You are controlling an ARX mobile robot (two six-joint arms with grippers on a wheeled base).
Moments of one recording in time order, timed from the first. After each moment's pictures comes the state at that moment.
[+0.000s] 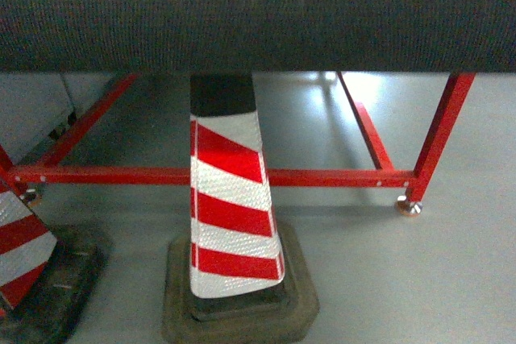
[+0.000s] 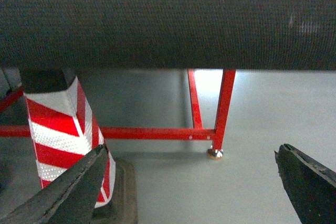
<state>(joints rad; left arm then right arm) 0.00 0.01 0.01 -0.01 0.00 -0.01 0.00 0.01 0.01 0.00 0.00 0.00</state>
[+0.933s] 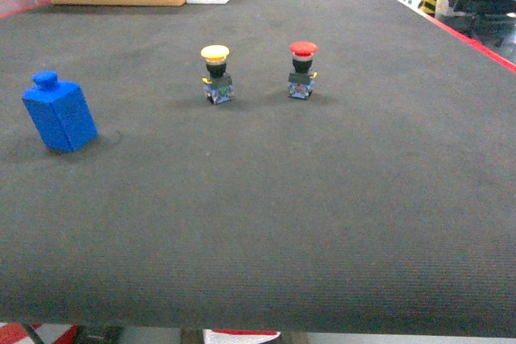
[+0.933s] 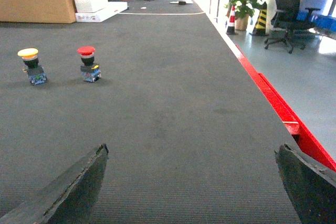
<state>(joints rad) 0.00 0.01 0.01 -0.01 0.00 0.00 0.00 0.01 0.01 -0.01 0.00 0.00</state>
